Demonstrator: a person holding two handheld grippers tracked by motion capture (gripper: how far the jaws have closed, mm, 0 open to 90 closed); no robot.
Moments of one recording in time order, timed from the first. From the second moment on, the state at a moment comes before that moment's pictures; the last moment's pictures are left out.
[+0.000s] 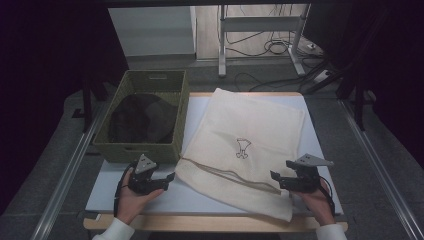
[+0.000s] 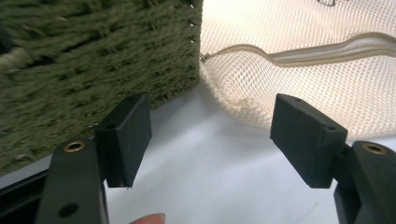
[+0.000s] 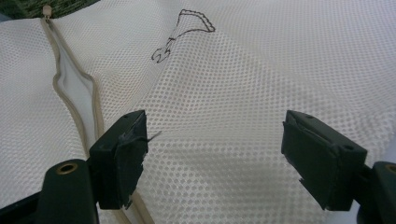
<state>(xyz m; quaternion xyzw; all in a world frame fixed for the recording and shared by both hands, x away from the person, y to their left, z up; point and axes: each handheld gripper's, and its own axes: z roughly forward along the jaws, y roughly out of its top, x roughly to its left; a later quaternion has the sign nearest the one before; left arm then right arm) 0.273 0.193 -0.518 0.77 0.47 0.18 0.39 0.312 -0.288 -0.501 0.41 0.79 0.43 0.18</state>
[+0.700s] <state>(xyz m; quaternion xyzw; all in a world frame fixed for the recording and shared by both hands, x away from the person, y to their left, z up) 0.269 0.198 -0.522 0.77 0.46 0.19 0.40 0.315 -0.304 -0.499 0.44 0.78 0.42 0.17</state>
